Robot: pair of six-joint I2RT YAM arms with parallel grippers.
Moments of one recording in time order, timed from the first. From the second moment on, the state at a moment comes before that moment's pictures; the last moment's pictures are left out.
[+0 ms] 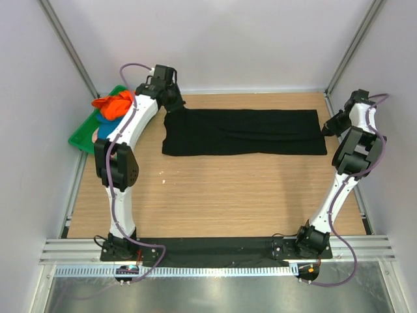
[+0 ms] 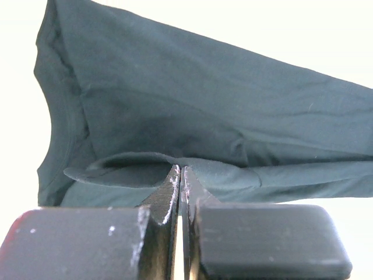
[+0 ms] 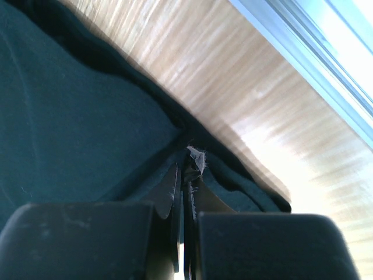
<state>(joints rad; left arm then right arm) -0.30 2.06 2.00 -0.74 0.03 -0.58 -0.46 2.31 2.00 -0.92 -0.18 0.51</state>
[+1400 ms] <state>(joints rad) -0.28 2.29 2.13 -0.62 0.04 -0.63 -0.45 2.39 2.05 -0.90 -0.21 0.58</state>
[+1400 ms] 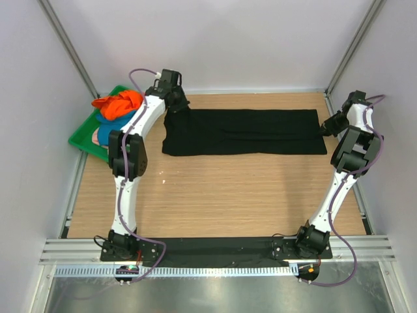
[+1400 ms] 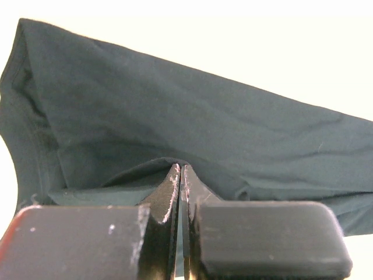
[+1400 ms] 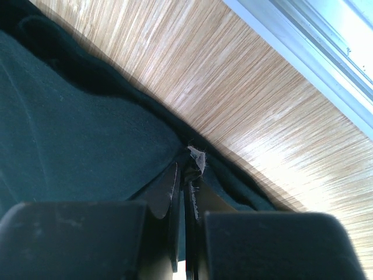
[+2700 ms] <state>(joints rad) -0.29 2.04 1.95 -0.68 -0.01 -0.54 -0.40 2.26 2.13 -1.03 -0.04 0.47</state>
